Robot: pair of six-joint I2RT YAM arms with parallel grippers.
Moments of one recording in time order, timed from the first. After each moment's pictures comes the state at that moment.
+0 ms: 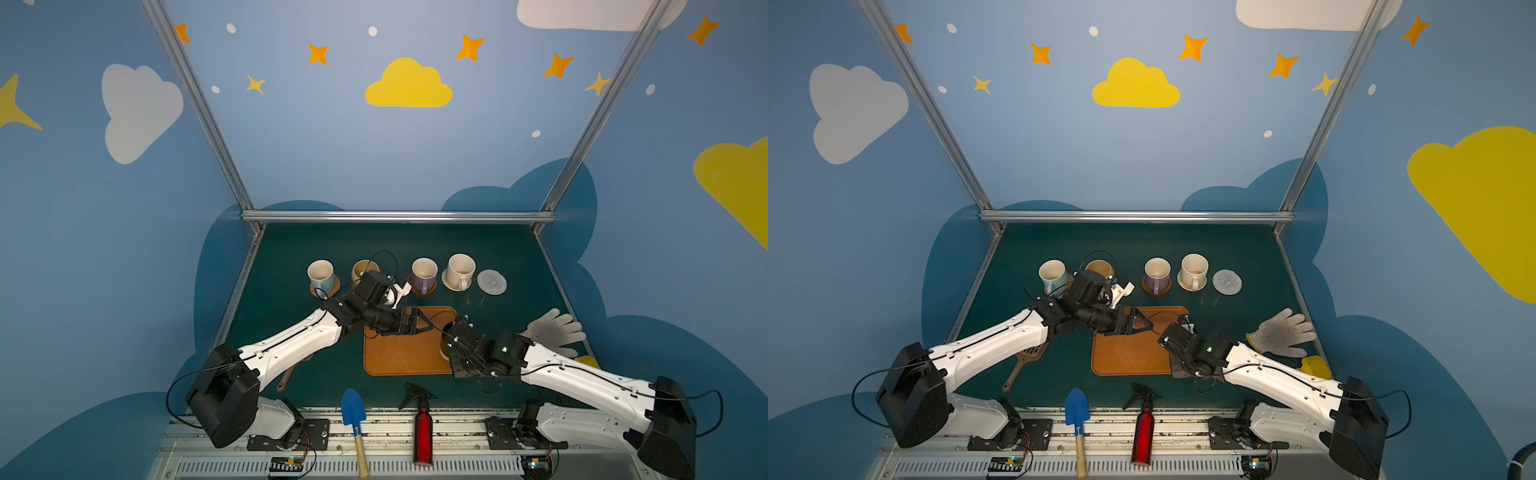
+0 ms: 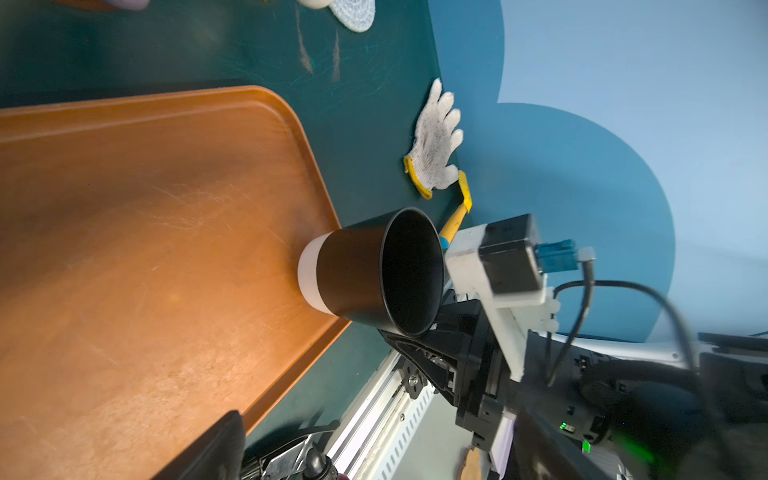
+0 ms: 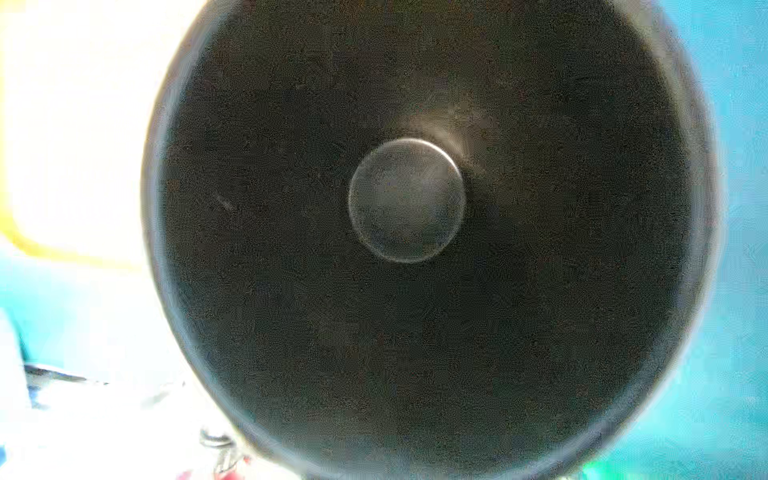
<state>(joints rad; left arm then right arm) -0.72 1.40 0.98 -0.31 0.62 -0.72 1.01 1.10 0.78 -0.92 0.21 0.78</state>
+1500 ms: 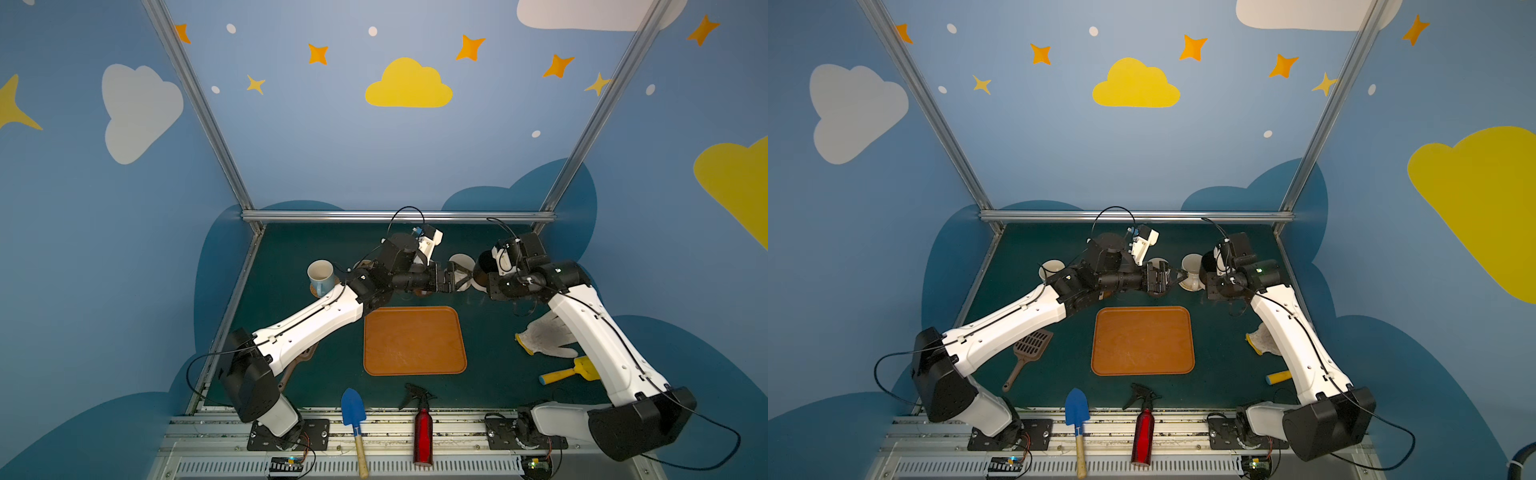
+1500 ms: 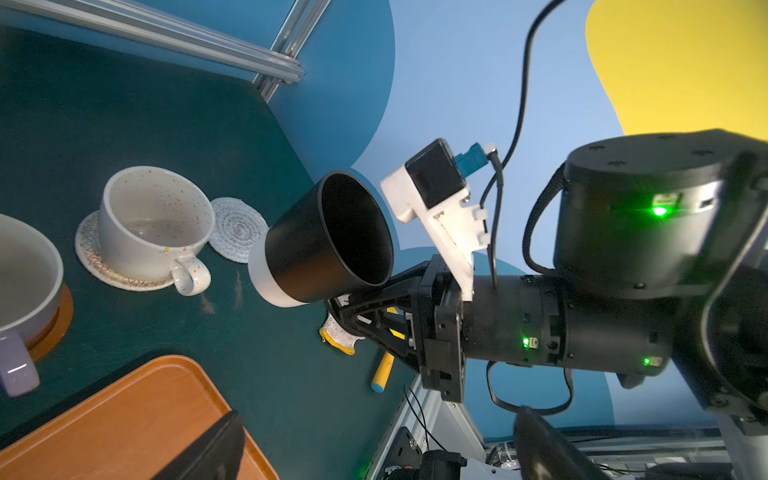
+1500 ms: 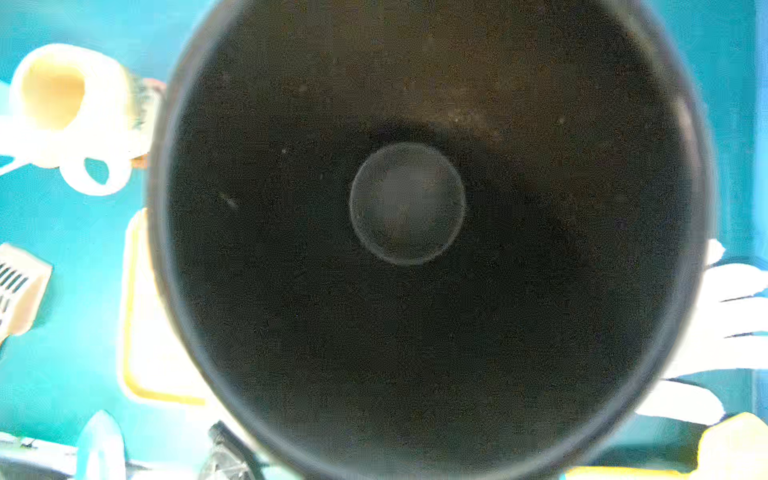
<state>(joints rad) -0.81 1.61 1.47 -0.21 0.39 -0.72 0.31 1.32 1.36 -1.10 0.01 0.20</state>
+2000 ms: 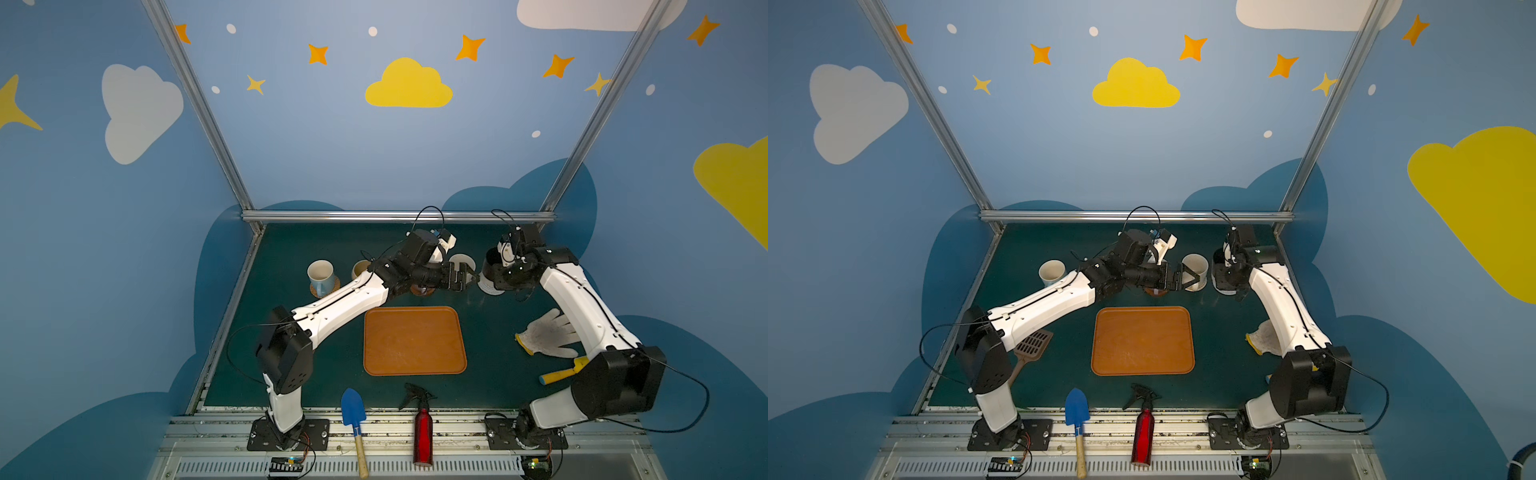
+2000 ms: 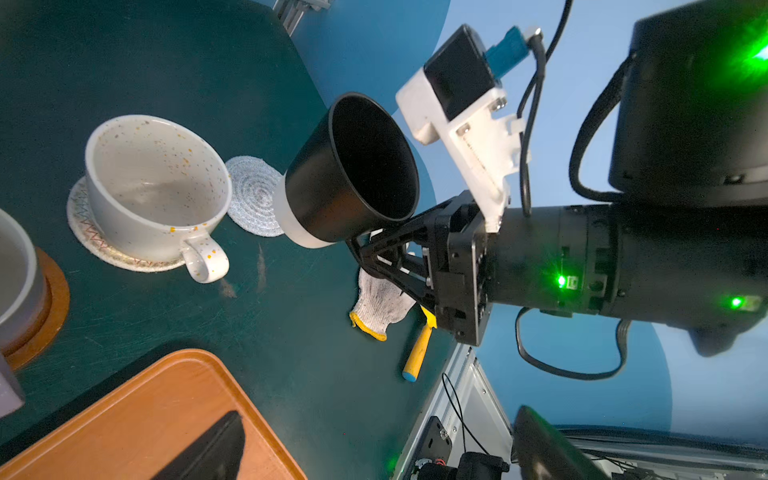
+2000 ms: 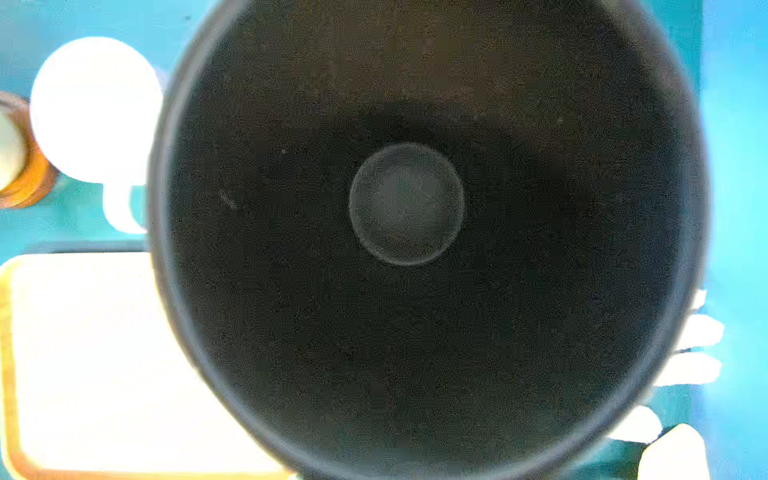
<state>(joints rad) -0.81 1.84 1.66 -0.33 0.43 -0.67 0.16 1.50 1.41 -1.04 0.04 0.10</state>
